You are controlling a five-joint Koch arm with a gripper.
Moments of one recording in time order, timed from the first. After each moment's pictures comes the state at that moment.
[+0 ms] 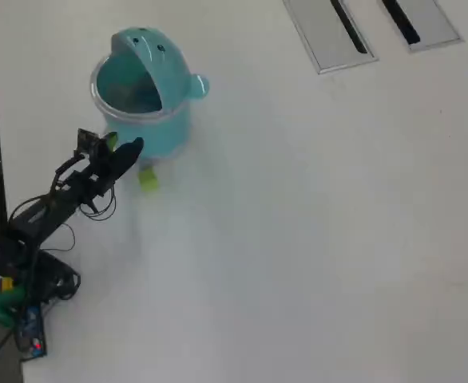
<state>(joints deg) -39.9 110.0 123.8 -2.8 -106.5</state>
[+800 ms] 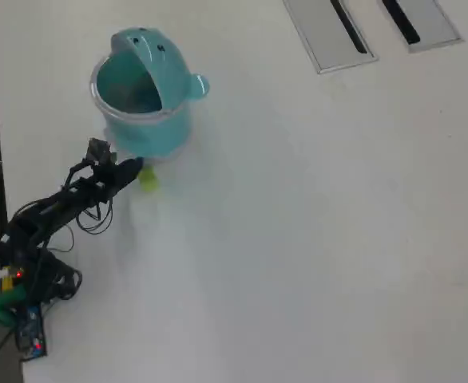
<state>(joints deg) -42.0 101.5 129.9 -1.9 -105.4</state>
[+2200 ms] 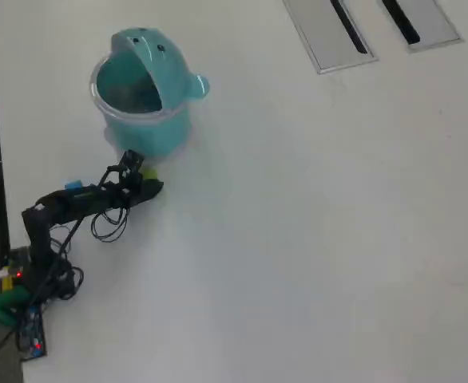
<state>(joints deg) -35.7 78.4 123.4 -2.0 -104.7</state>
